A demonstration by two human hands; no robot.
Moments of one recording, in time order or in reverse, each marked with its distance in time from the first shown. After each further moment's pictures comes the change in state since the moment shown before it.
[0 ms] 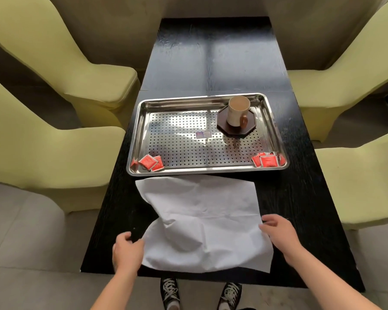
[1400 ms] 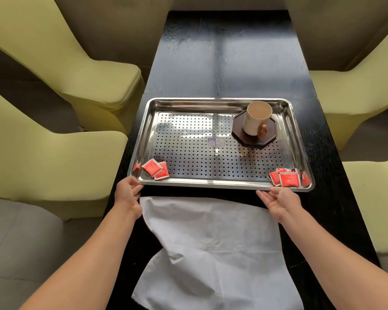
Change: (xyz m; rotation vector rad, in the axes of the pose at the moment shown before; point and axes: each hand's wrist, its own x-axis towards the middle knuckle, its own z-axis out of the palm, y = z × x) left_hand 0.121 0.200 0.016 -0.792 -0.261 -0.165; right_hand 0.125 -0.158 0.025 1.062 0.054 0.347
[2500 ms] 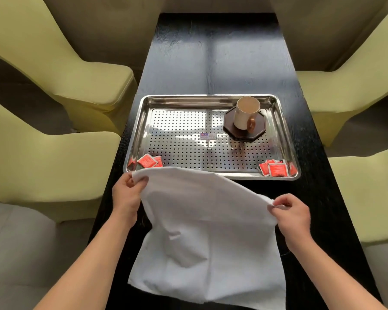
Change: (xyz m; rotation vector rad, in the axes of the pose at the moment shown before) left_hand -0.023 -0.021 -0.009 0.363 -0.128 0.496; right_hand -0.032 0.024 -0.082 -0.787 0.062 -0.664
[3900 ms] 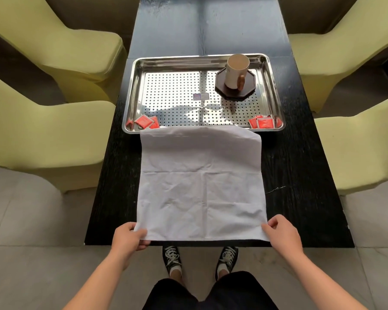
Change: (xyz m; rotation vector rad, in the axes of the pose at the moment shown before) left_hand -0.172 -0.131 -0.099 0.358 -0.176 -0.504; right_hand -0.142 0.123 -0.056 -0.599 -0.202 0.177
